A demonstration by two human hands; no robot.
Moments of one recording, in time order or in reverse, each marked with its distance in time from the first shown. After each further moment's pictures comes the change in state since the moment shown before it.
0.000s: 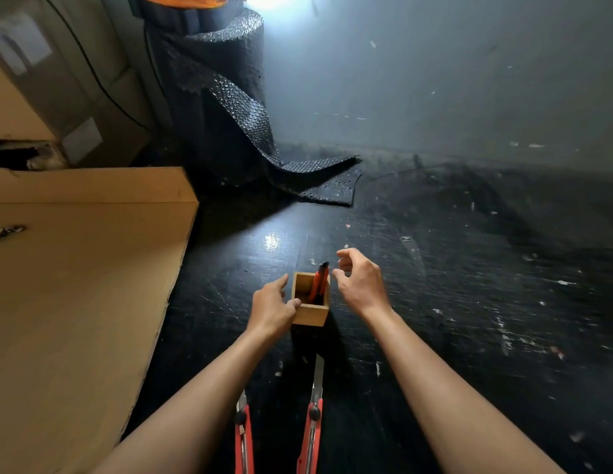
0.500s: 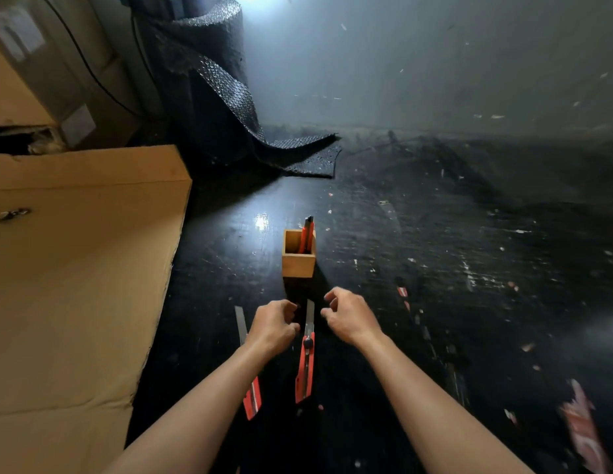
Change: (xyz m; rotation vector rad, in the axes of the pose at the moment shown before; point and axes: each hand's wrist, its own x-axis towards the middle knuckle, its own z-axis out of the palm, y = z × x) left_hand -0.126 -0.048 0.023 0.167 -0.207 0.038; right_hand -0.165 0.021 0.004 -0.146 -0.265 0.239
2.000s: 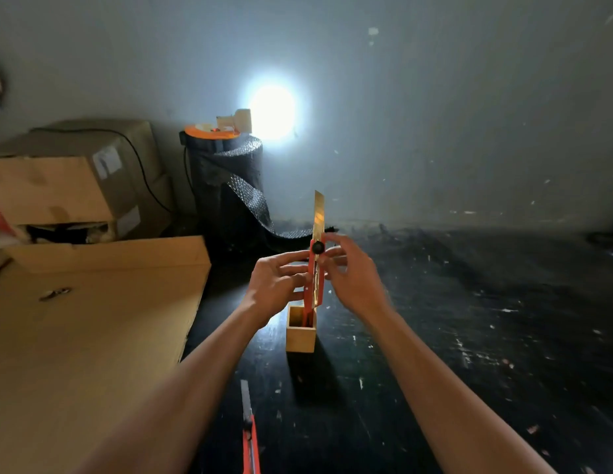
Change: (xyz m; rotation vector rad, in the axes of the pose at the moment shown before) left_hand -0.046 0.159 -0.151 -0.803 0.071 0.360; right_hand -0.033 -0.134 -0.156 0.422 0.372 -0.534
